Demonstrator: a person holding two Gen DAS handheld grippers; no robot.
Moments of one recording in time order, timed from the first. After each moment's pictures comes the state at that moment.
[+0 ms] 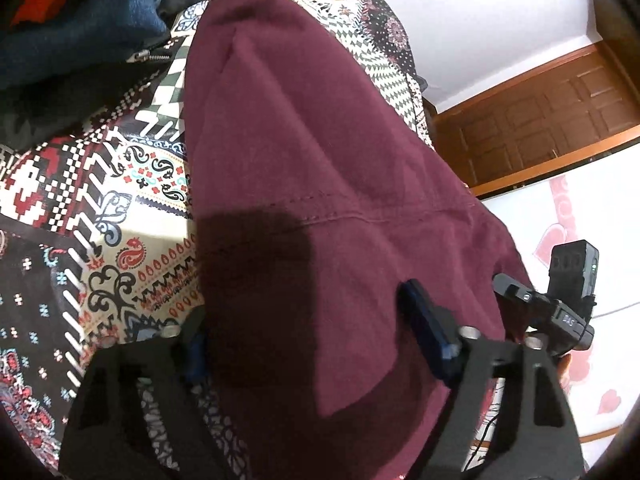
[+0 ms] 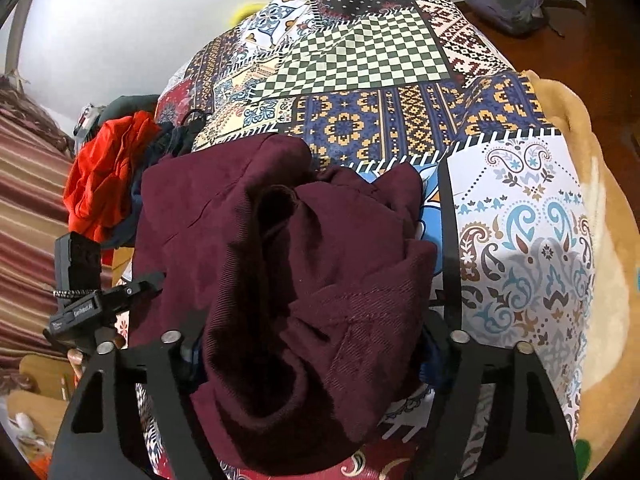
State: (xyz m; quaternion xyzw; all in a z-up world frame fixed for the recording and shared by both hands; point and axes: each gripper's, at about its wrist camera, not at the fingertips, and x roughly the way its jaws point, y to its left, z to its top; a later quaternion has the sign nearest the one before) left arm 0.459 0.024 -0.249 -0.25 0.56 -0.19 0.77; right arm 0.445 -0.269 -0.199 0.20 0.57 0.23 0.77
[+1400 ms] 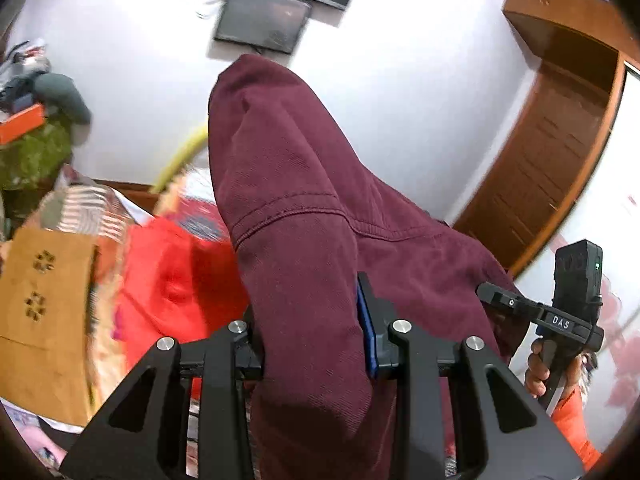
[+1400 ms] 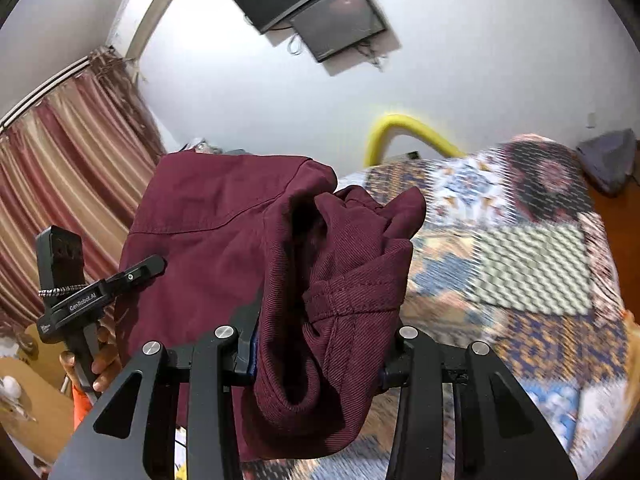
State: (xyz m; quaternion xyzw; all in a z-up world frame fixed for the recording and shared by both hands) left arm 0.451 0.184 0.044 -0.13 0.31 -0.11 0.94; right arm 0.496 -0.092 0.014 0.18 0.36 0.36 0.85
